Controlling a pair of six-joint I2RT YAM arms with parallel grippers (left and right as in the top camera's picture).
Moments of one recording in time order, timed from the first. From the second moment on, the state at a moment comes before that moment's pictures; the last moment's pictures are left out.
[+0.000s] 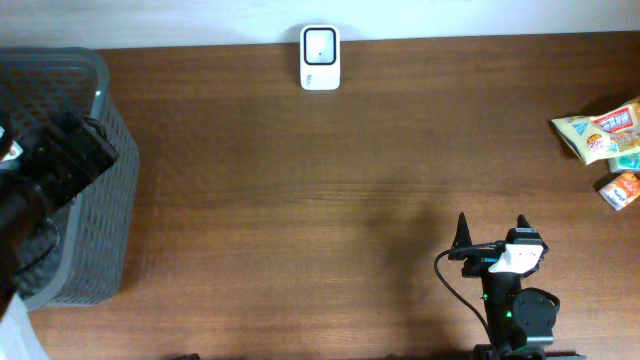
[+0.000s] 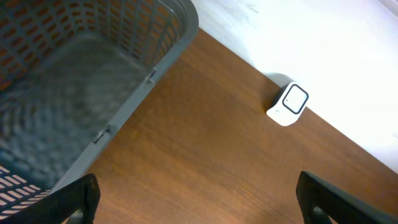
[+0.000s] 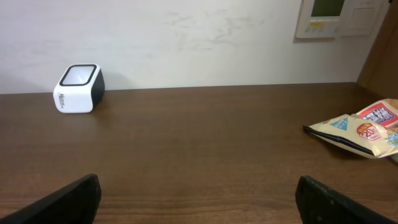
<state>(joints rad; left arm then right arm) 0.23 1.42 2.37 -1.69 0.05 -0.45 -0.04 0.01 0.02 -0.08 0.03 0.02</state>
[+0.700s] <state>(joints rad) 0.06 0.87 1.49 -1.01 0.16 -0.04 -0.04 0.01 0.02 -0.08 0.03 0.02</state>
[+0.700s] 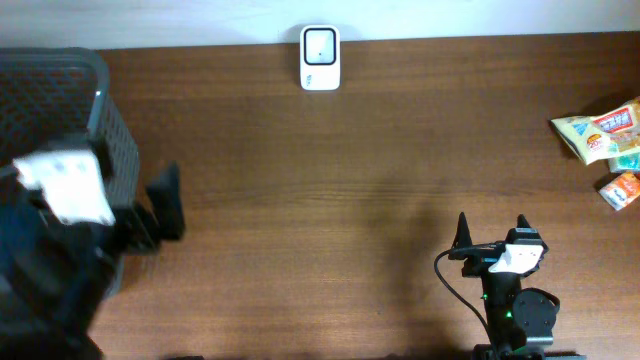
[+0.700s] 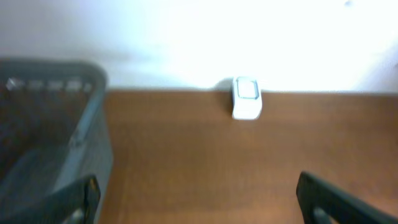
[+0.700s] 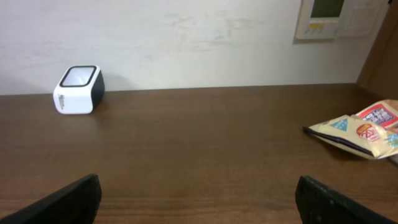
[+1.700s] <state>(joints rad) 0.06 0.07 0.13 0.07 0.21 0.01 -0.04 0.01 0.01 -0.08 0.03 0.02</state>
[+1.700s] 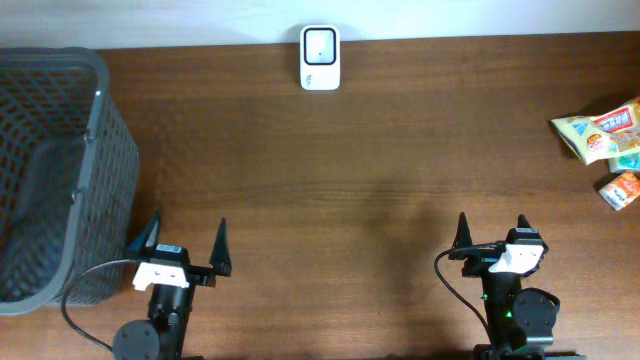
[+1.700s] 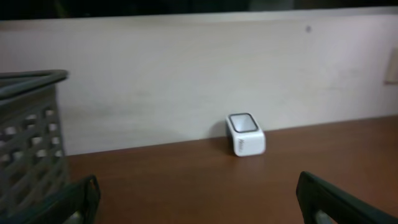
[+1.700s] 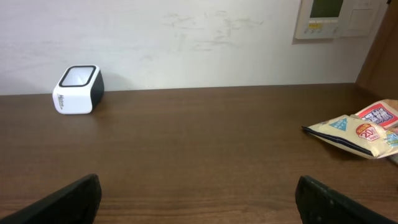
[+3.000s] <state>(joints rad) 0.01 0.01 0.02 -0.09 -0.01 -0.08 -0.04 0.01 0.01 -0.08 0.03 0.02</state>
